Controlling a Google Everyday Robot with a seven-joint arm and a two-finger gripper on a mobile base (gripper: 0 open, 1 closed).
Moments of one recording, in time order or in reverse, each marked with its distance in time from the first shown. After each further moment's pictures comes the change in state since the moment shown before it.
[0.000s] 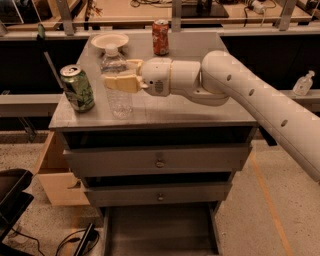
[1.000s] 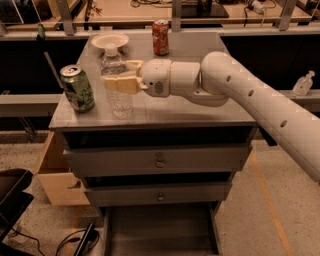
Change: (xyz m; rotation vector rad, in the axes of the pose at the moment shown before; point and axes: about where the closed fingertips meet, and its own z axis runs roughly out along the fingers) arm 0.000 0.000 0.001 -0.001 -0.002 0.003
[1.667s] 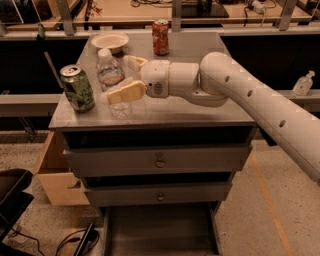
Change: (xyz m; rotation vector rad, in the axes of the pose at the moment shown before) arm -0.001 0.002 0.003 -0.005 0.000 -0.001
